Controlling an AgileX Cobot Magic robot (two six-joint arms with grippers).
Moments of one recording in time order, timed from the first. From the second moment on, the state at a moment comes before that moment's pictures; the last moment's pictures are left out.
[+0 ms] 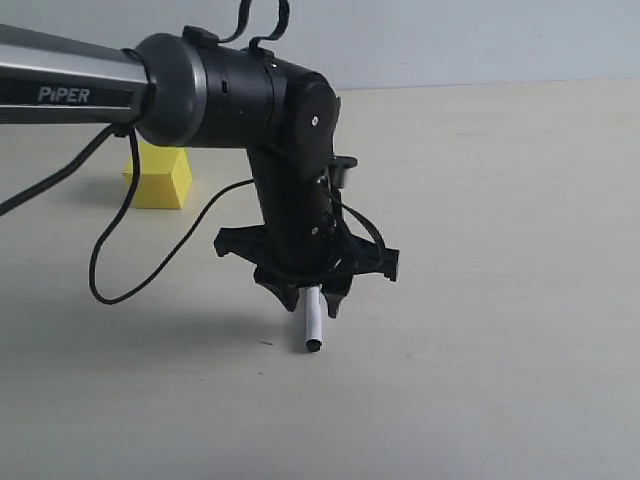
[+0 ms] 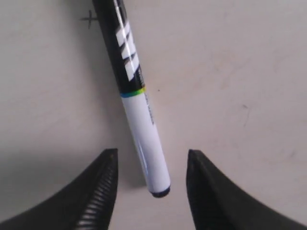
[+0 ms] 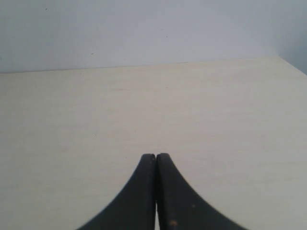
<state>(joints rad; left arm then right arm) -0.82 2.14 -1.52 -0.11 0.99 -0.47 -0.25 0.00 0.00 0.21 0.35 -0.20</state>
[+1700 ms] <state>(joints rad) -0.64 1.66 -1.46 0.69 1.21 -0.43 -0.25 0.00 0.00 0.21 0.35 -0.20</state>
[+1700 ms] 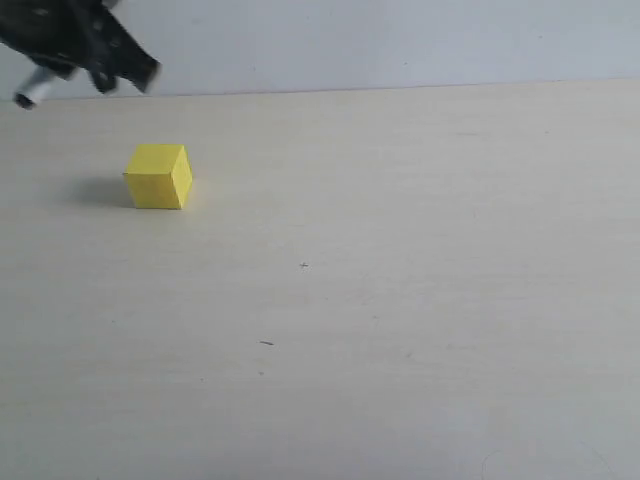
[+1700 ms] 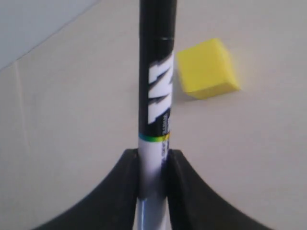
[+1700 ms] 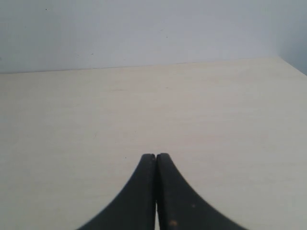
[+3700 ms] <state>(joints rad) 0.03 2.15 -1.37 0.13 0.43 1.35 -0.25 0.00 0.00 0.21 0.35 -0.20</state>
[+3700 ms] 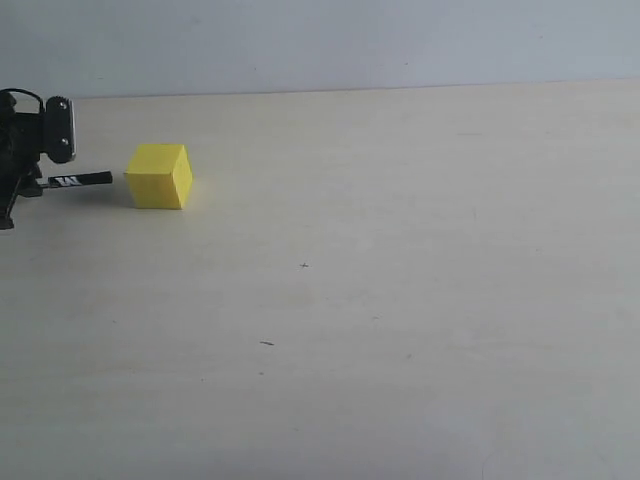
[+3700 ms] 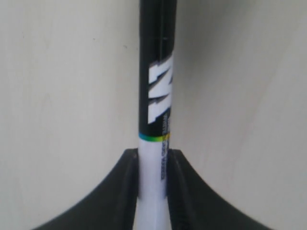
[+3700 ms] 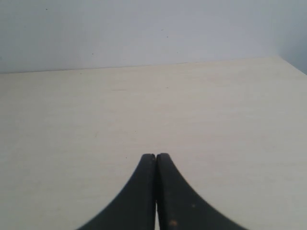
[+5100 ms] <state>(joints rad) -0.33 2.10 -1.38 0.36 0.53 0.99 -0.25 0.00 0.00 0.21 0.35 -0.20</state>
